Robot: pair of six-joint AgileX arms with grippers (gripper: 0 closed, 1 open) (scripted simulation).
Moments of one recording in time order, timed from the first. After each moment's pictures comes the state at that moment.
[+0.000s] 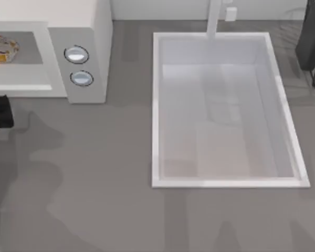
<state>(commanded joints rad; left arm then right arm) 0.26 1.98 0.64 0.87 0.29 0.12 0.00 0.00 0.00 0.00 0.00 0.00</state>
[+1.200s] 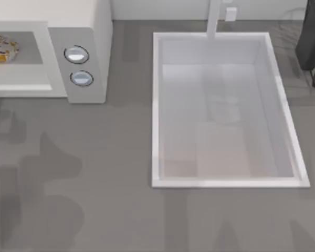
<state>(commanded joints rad) 0.31 1.60 0.50 0.63 0.33 0.13 0.00 0.00 0.00 0.00 0.00 0.00</state>
